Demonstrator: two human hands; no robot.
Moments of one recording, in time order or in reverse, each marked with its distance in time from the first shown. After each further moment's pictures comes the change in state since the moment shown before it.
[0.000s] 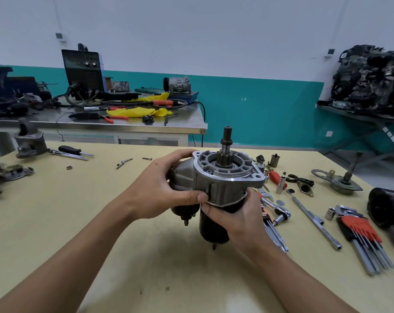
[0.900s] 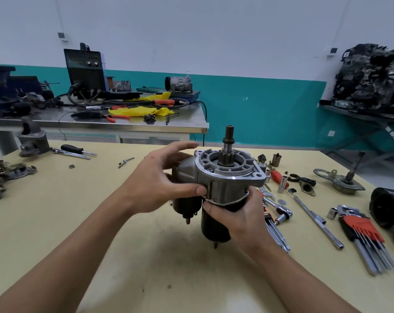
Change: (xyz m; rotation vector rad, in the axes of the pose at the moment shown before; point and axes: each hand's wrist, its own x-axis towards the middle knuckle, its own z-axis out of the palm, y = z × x) left_hand 0.001 0.003 -0.009 0.108 0.079 -0.041; right_hand -0.002 0.000 0.001 -0.026 0.012 -0.011
